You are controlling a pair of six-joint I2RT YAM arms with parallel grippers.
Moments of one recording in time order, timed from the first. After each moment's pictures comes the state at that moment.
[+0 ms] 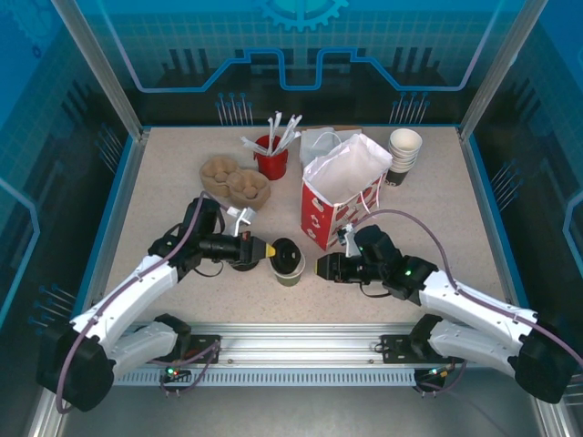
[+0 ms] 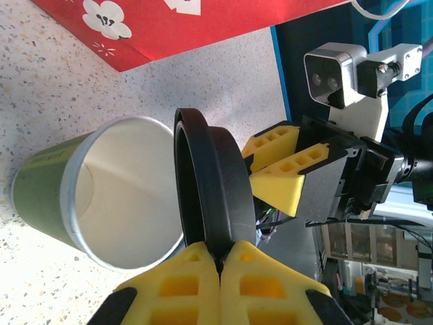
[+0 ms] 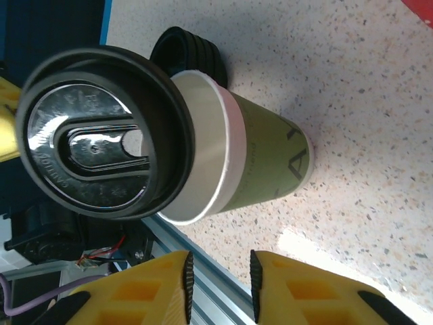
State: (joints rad) left arm -0.37 1.03 0.68 -0.39 0.84 -0.64; right arm 0.78 0.97 0.55 -0.24 -0.33 0.87
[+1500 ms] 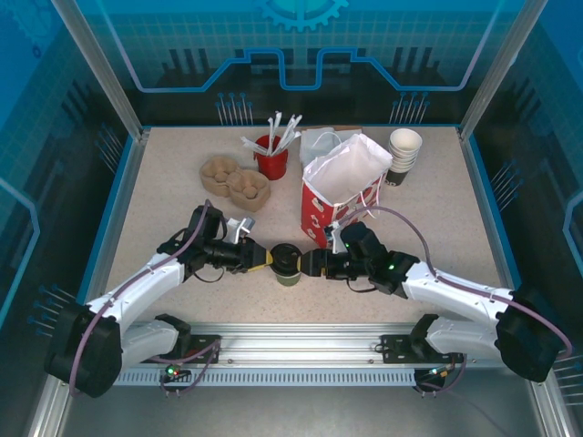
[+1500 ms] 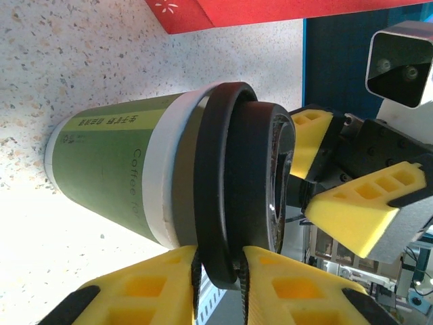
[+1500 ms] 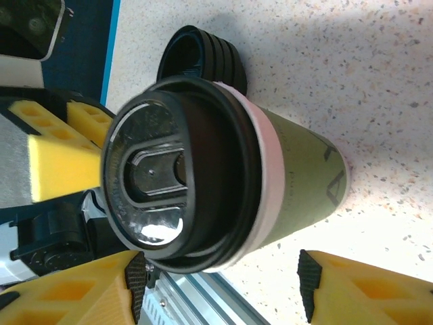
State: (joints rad) left arm -0.34 1.11 0.57 -0.32 0.89 -0.68; right arm 0.82 1.13 0.59 -0.09 -0.34 0.90
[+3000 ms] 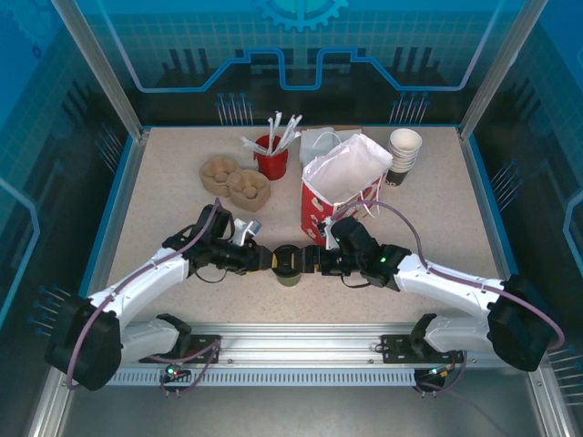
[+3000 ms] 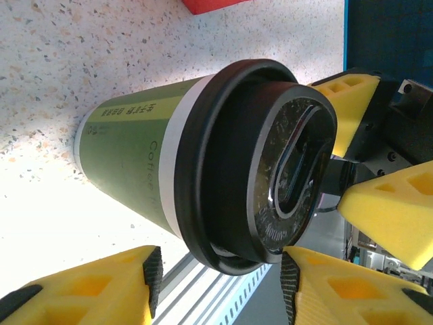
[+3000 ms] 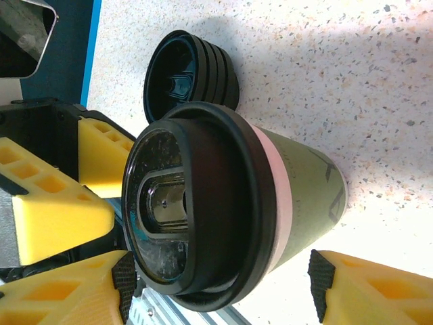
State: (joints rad) left arm -0.40 1.15 0.64 -0.45 0.79 -0.56; right arm 0.83 1.21 0.67 -0.16 -0.30 0.86
